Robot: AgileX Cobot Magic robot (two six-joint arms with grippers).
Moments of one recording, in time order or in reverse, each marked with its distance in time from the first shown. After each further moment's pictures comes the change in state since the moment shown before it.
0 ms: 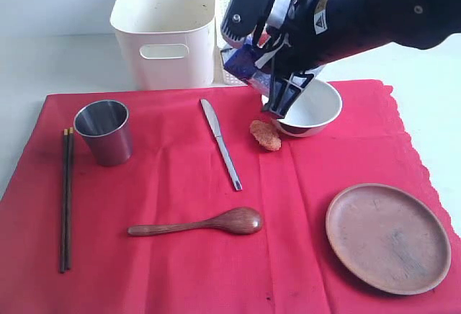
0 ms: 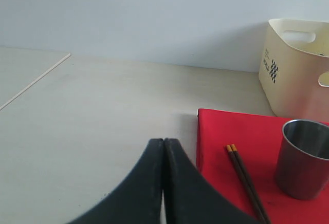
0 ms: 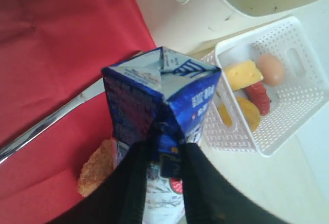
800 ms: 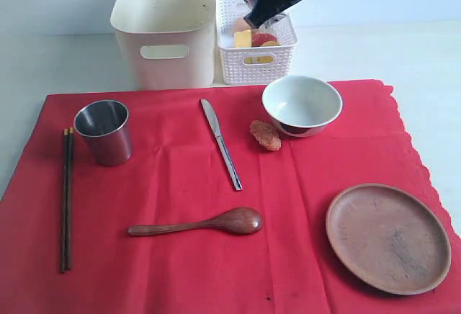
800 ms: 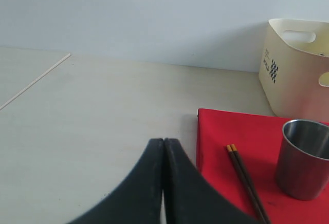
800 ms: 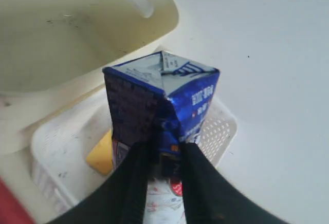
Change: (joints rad) left arm 0.000 0.000 0.000 0.000 0.000 0.000; right arm -0.217 0.422 -0.460 0.122 -0.221 0.004
